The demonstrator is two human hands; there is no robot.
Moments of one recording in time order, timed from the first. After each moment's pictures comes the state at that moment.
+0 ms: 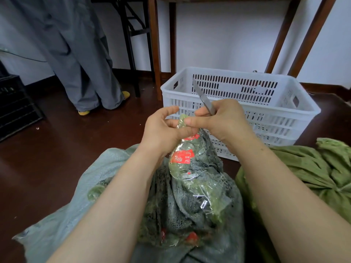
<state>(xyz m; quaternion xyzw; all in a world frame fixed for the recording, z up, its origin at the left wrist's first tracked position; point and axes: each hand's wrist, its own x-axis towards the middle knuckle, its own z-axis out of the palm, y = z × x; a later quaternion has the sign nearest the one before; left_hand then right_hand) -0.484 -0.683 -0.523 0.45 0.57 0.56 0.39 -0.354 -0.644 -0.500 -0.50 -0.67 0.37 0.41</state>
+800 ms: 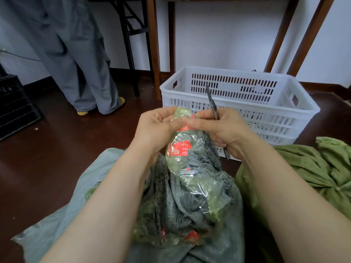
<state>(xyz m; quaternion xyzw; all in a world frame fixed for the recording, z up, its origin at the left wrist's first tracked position) -0.493 -0.683 -0.522 0.42 0.51 0.59 0.46 -0.342 -0.647 -0.505 -0.44 -0.59 0.56 0.38</state>
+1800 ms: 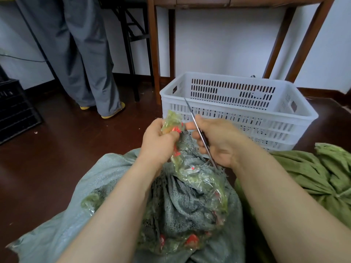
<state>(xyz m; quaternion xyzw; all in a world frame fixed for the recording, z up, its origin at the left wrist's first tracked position) -0.485 -0.680 -0.538 0.42 0.58 0.59 0.36 -0.358 -0.647 -0.505 -0.50 -0.51 0.61 0.33</state>
